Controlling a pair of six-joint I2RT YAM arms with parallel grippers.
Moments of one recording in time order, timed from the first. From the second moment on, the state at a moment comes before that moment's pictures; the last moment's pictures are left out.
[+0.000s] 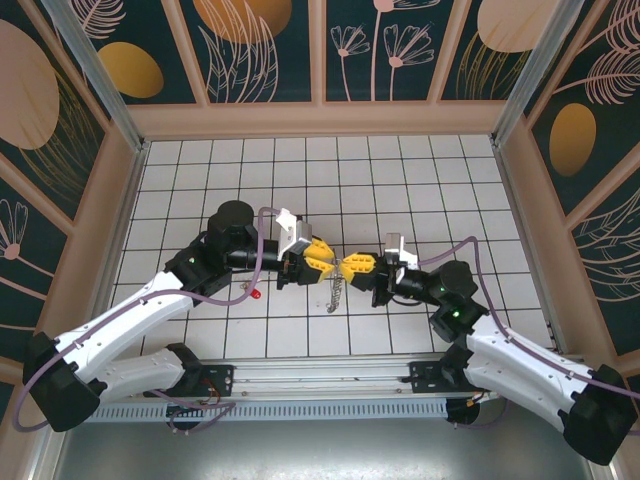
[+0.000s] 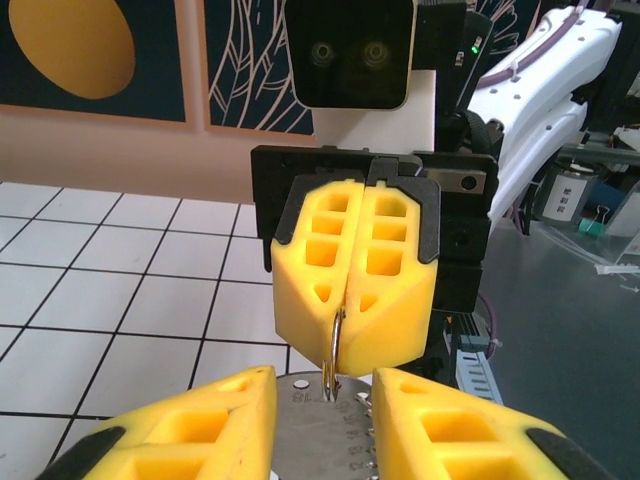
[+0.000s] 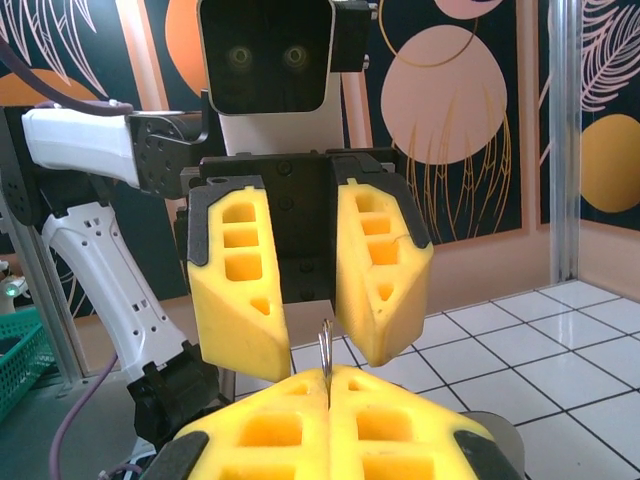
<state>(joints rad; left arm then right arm) -0.78 1.09 0.91 -0.07 0.81 0.05 0.77 0.74 0.34 0.68 -0.61 0.28</state>
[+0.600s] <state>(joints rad) -0.78 1.11 0.90 -0.03 0.86 0.02 0.77 0.80 0.31 0.82 -0.62 0.31</state>
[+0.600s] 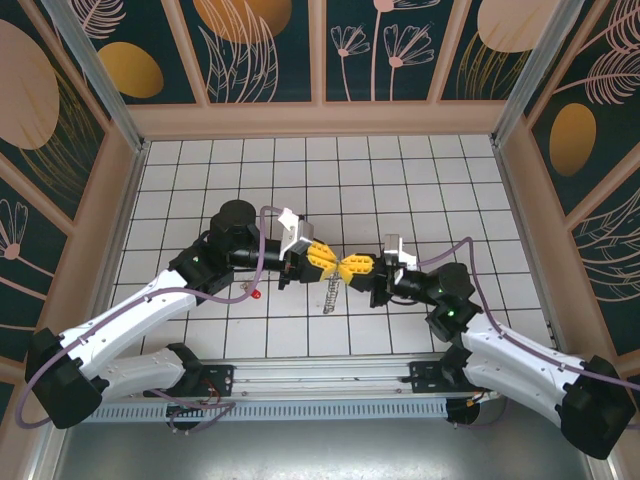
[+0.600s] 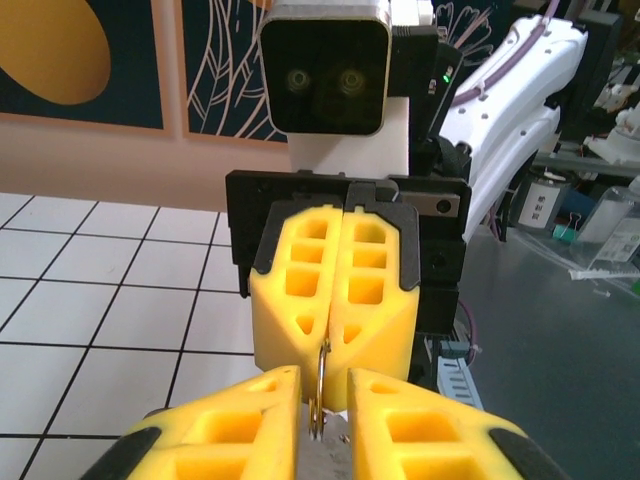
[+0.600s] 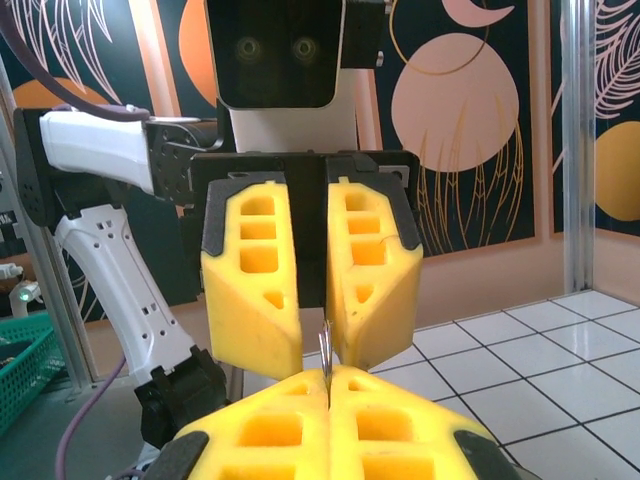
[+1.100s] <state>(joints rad) -0.78 1.11 0.89 -0.01 0.86 0.01 0.78 0.83 0.26 0.98 -0.62 0.35</state>
